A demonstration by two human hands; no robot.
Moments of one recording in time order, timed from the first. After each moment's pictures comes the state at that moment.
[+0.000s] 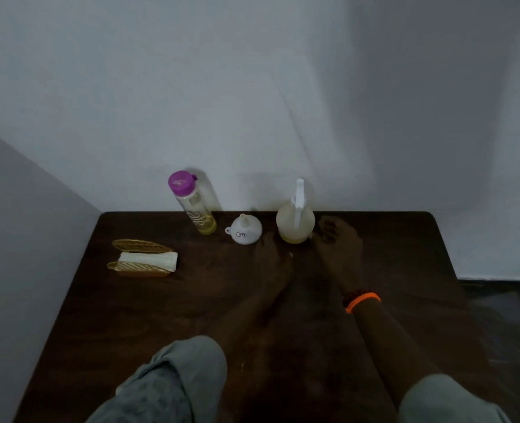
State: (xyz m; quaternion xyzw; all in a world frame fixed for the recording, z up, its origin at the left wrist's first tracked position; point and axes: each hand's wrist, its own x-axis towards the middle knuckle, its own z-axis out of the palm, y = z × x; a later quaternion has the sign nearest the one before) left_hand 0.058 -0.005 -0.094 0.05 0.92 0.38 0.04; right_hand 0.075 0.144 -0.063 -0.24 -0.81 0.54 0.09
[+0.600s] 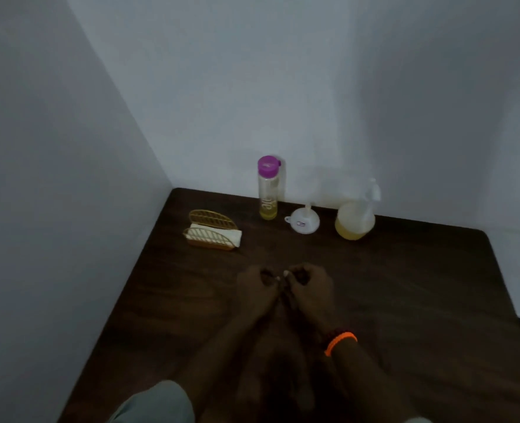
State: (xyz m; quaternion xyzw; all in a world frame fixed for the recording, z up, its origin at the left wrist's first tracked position) left_hand 0.140 -0.179 -0.074 -0.09 0.90 0.42 0.09; right_hand 0.152 -0.037 -0.065 -0.17 -0.85 0.49 -0.05
